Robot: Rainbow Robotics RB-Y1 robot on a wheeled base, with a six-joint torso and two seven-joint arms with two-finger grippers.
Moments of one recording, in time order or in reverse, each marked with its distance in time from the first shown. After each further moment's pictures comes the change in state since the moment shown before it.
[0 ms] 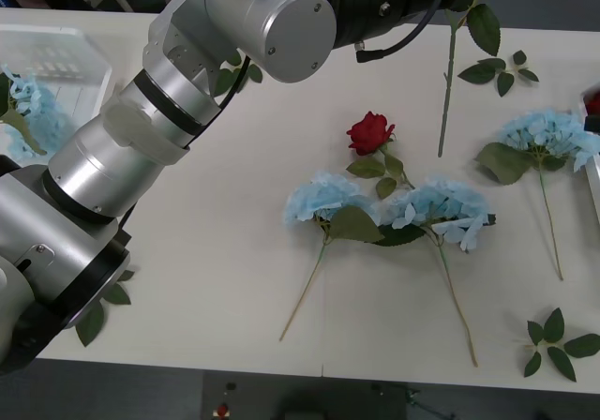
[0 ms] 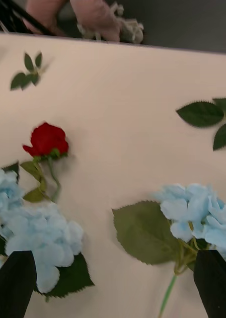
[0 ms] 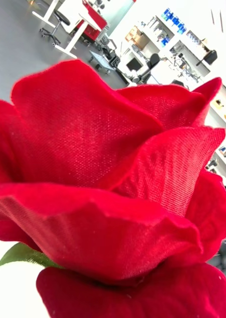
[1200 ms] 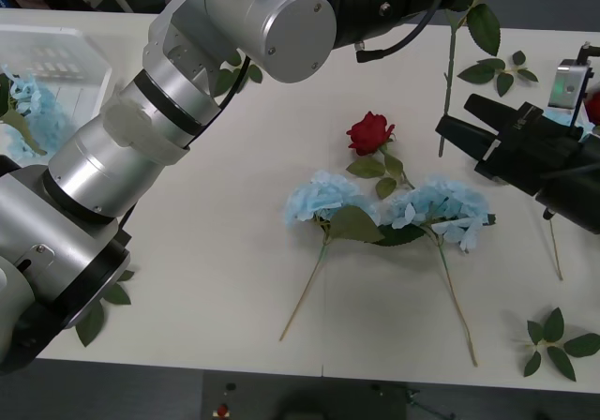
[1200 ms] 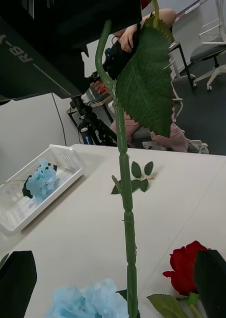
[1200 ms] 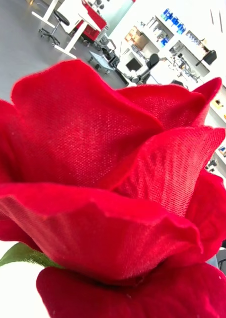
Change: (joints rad) right arm 0.399 0.523 -0.237 -0.812 0.159 -0.423 0.000; left arm 0.000 0.000 0.000 0.000 0.000 0.000 0.000
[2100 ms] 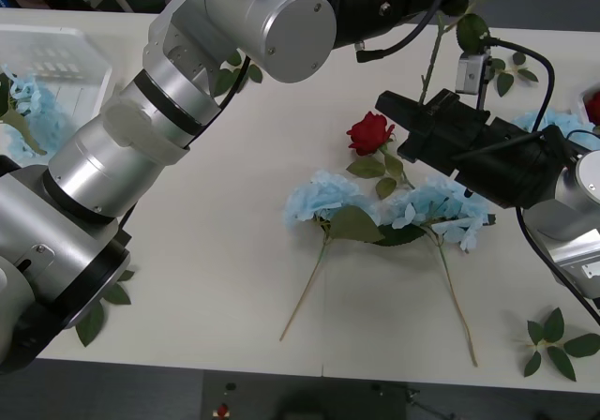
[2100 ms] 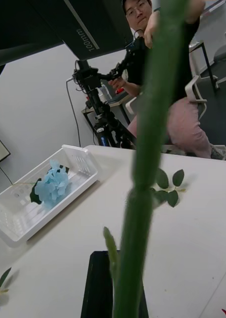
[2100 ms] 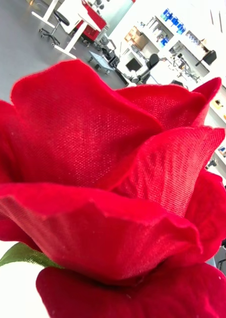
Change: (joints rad) right arm -0.186 0.178 0.119 0.126 0.158 -0.013 0.000; left arm 0.000 0.000 0.000 0.000 0.000 0.000 0.000
